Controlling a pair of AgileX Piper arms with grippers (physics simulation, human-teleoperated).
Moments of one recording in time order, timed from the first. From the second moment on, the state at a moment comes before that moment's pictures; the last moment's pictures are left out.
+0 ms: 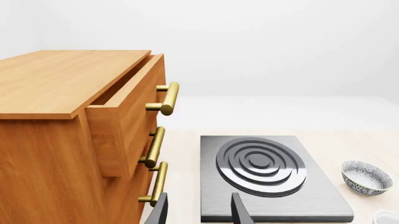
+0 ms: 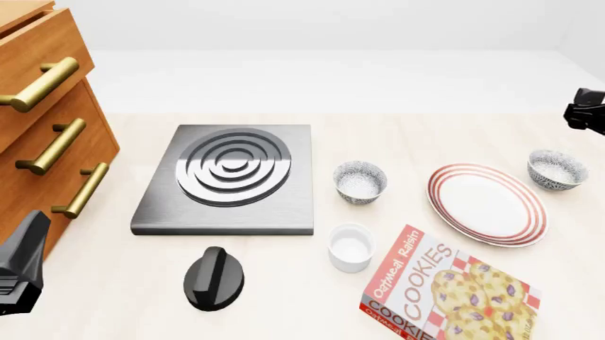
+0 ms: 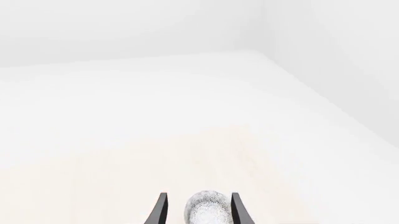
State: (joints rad) left arm 0.00 0.01 0.00 0.00 0.00; right arm -0.36 1.44 -0.68 -0.54 -0.07
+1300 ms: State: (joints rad) left arm 0.00 0.01 0.00 0.00 0.00; right arm -0.48 1.57 -0.78 -0.51 -0.02
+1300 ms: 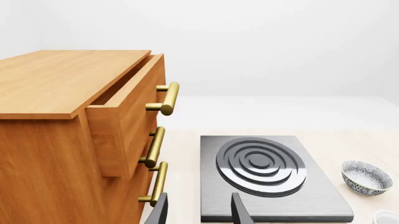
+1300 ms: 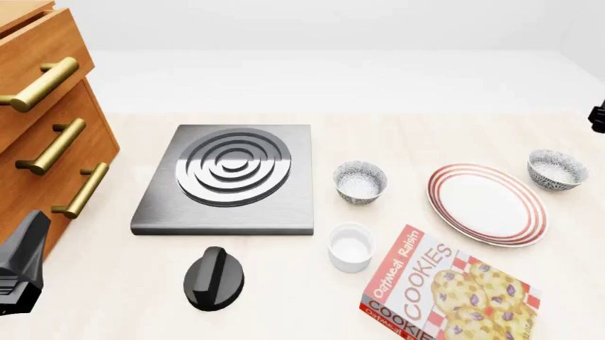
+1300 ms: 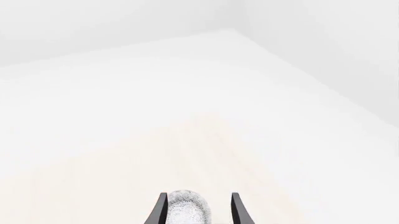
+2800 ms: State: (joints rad) left arm 0.00 0.01 0.00 0.00 0.00; right arm -0.50 1.75 -0.89 -0.43 0.05
